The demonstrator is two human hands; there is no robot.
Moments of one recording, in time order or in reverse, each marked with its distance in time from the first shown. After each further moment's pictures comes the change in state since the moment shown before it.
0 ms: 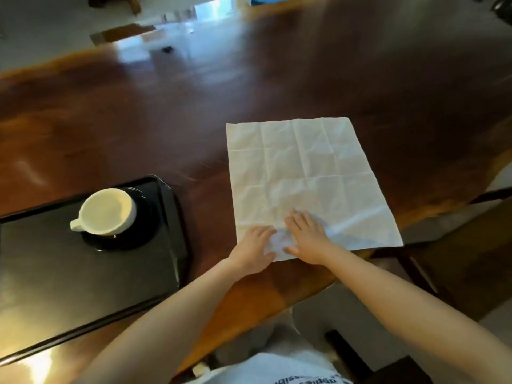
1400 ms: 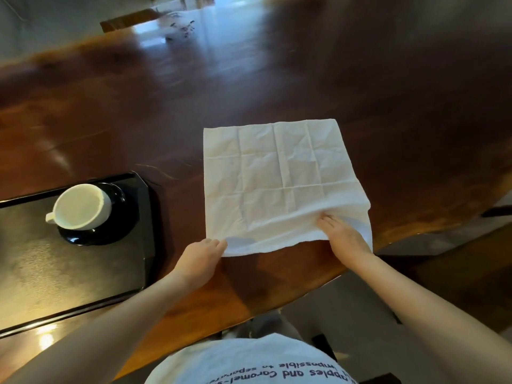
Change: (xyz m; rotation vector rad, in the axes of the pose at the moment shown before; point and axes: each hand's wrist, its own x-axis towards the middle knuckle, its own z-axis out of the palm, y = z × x) left_hand -0.016 -0.006 0.000 0.379 0.134 -0.109; right_hand -0.014 0.143 -0.006 0.019 0.275 -0.044
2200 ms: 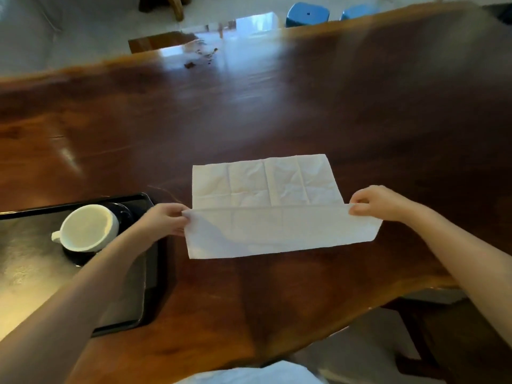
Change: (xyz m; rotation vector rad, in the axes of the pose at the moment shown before) left_hand 0.046 -0.099 -0.111 -1.045 0.046 -0.479; right_hand 0.107 0.031 -0.170 0.189 -0.259 0.062
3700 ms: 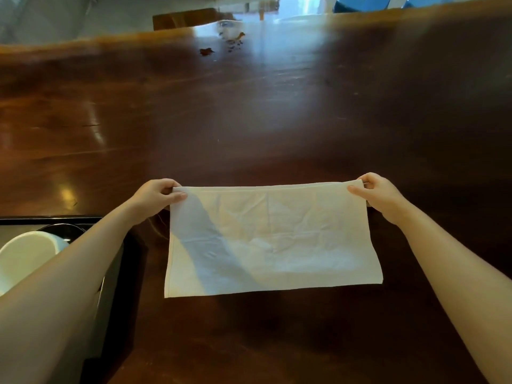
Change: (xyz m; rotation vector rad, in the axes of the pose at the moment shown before) left_hand 0.172 0.007 -0.024 0.099 0.221 0.008; right_hand 0.219 0.015 -0.024 0.595 0.206 0.078
